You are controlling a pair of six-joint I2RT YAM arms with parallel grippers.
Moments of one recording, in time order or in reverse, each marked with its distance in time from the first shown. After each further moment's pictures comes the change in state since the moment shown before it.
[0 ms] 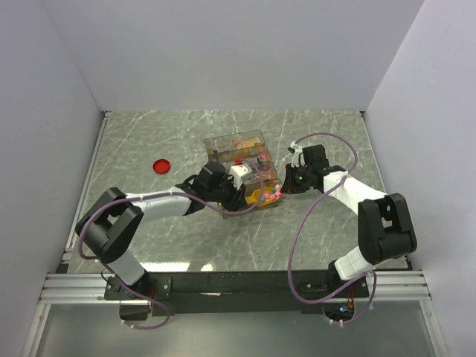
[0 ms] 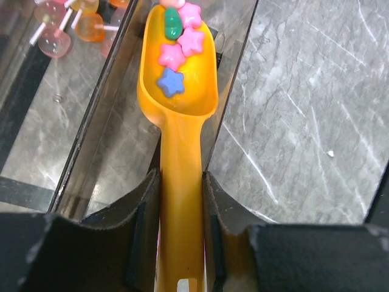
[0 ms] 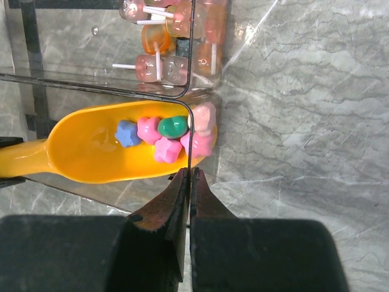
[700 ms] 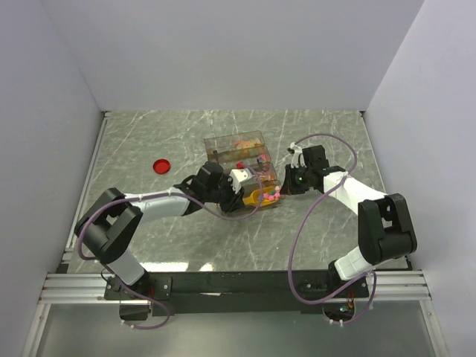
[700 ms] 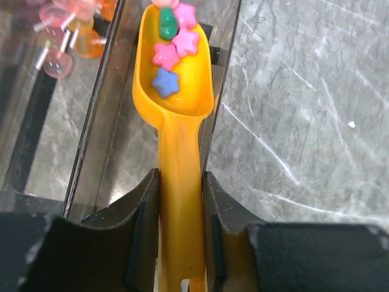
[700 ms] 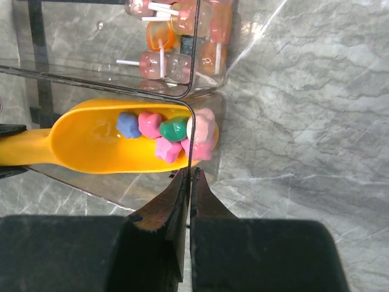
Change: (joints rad) left arm 0.008 -0.026 -0.069 0.074 0.051 0.192; right arm 0.002 -0.002 -0.006 -0.006 -0.032 0.002
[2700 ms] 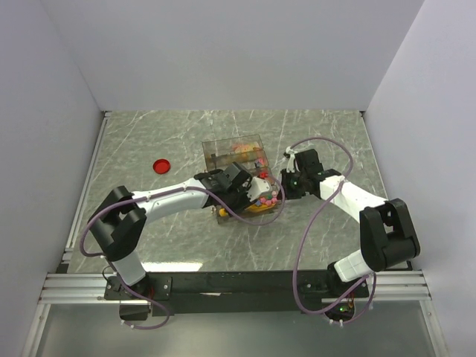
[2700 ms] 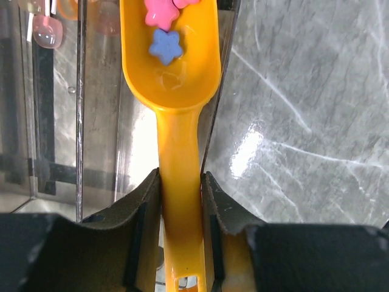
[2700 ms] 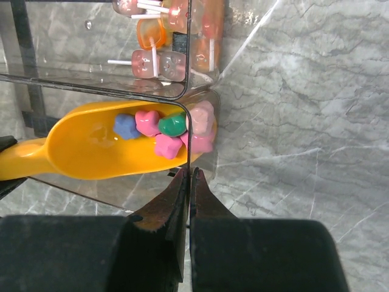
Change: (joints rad) left arm -0.171 0.090 0.369 -0.665 -0.325 0.138; right arm 0.088 -0.053 -0.023 -0.043 0.105 0.093
